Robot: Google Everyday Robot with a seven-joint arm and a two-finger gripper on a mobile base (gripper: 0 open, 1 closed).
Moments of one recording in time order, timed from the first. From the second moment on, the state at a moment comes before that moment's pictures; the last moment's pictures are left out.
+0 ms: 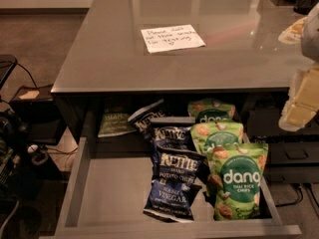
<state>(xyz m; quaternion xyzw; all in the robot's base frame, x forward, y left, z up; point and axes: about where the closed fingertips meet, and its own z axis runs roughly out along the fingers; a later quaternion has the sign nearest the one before) 0.438 -0.217 0.976 -0.60 0.78 -0.03 0.16</state>
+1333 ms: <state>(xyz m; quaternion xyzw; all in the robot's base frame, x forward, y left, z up) 0.453 -0.142 0.911 -0.58 0.77 0.05 0.27</state>
